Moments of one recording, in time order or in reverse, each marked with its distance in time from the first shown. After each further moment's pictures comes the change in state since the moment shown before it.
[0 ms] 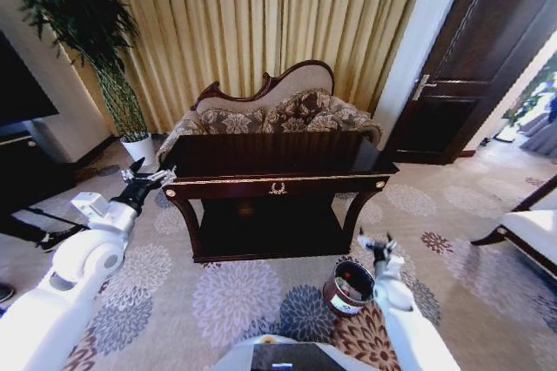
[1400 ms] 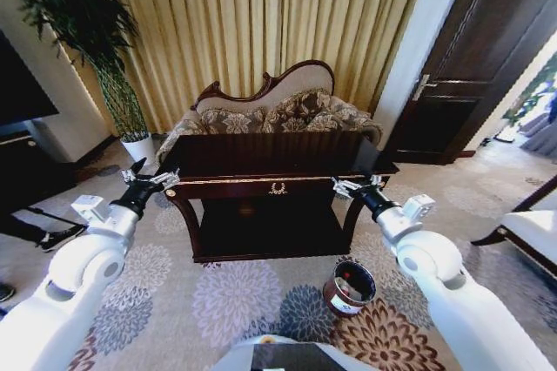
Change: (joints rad) left arm 0.049 -0.011 -0.042 -0.064 0.052 0.050 -0.005; right arm 0.015 -0.319 -0.048 0.515 0.357 -0.388 0.000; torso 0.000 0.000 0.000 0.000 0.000
